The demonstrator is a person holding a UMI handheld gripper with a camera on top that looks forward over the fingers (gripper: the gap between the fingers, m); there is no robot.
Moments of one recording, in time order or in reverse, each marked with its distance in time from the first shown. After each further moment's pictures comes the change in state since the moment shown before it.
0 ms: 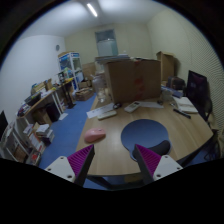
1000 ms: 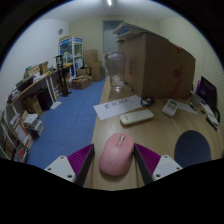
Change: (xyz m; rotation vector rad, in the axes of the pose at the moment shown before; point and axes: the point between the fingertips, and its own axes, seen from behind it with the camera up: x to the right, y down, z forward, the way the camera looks) arm -0.117 0.005 0.271 -0.086 0.078 -0.112
